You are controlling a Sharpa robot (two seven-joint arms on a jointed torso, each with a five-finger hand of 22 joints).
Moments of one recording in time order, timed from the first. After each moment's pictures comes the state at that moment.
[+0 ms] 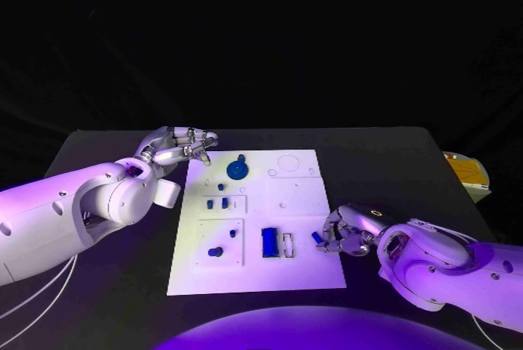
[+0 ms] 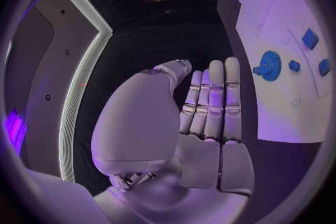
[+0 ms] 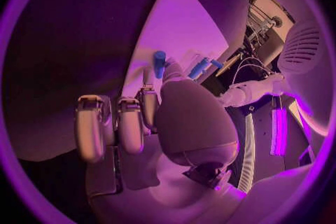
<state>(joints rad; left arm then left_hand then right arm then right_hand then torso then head) 1.12 -0.90 -0.01 1.53 -0.16 -0.26 0.27 1.46 -0.22 0.47 0.21 0.30 0.92 0.20 0.25 0.30 0.90 0.14 0.43 0.19 0.99 0.07 1.00 0.39 0.18 0.91 0.16 0.81 0.70 0.95 -1.12 -0.17 1.93 -1.51 -0.44 -0.46 1.36 -0.01 -0.15 0.29 0.26 0.99 0.06 0.42 0.64 1.44 -0.01 1.24 1.48 1.47 -0.08 1.53 1.31 0.02 1.47 0.03 1.49 1.31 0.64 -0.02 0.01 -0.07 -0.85</state>
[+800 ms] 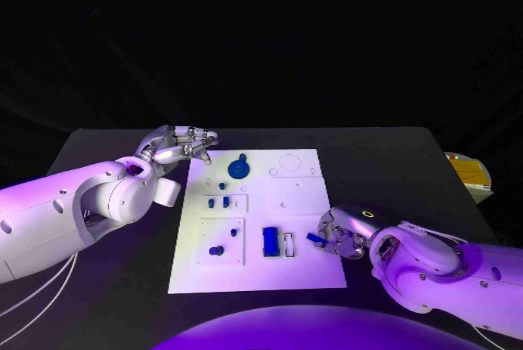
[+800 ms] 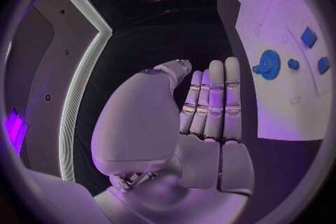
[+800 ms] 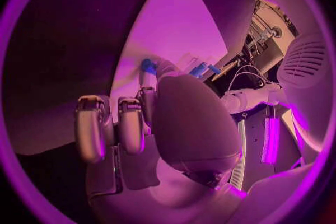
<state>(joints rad) 1.12 -0.90 -0.01 1.53 -0.16 -0.26 0.27 1.46 -0.22 0.47 0.21 0.30 0.92 0.19 0.25 0.30 0.89 0.14 0.43 0.18 0.99 0.07 1.00 0.39 0.18 0.91 0.16 0.80 0.70 0.92 -1.07 -0.17 1.91 -1.61 -0.44 -0.48 1.50 -0.14 0.21 0.41 0.24 0.99 0.07 0.41 0.77 1.44 -0.02 1.23 1.42 1.47 -0.08 1.53 1.31 0.02 1.47 0.03 1.50 1.31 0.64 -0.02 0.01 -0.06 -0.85</state>
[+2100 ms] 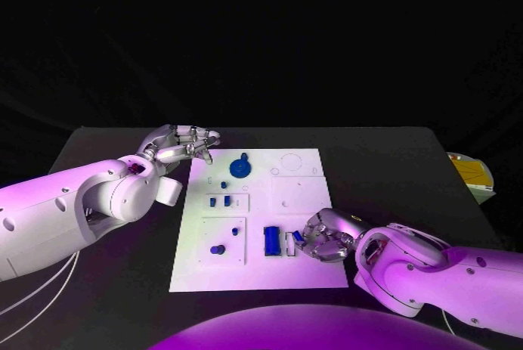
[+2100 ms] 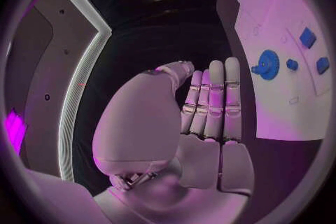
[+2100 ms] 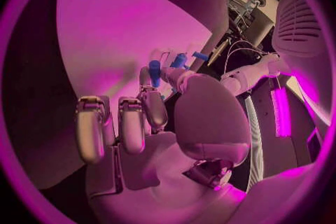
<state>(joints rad) 1.12 -0.90 -0.01 1.53 -0.16 -0.26 0.26 1.48 -0.21 0.49 0.19 0.30 0.92 0.20 0.26 0.31 0.89 0.14 0.44 0.18 0.98 0.07 1.00 0.39 0.18 0.91 0.16 0.81 0.71 0.94 -1.01 -0.17 1.94 -1.33 -0.48 -0.47 1.12 -0.19 0.64 0.19 0.27 0.99 0.06 0.44 0.73 1.46 -0.02 1.23 1.31 1.47 -0.08 1.53 1.31 0.02 1.47 0.03 1.51 1.31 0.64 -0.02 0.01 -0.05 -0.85</state>
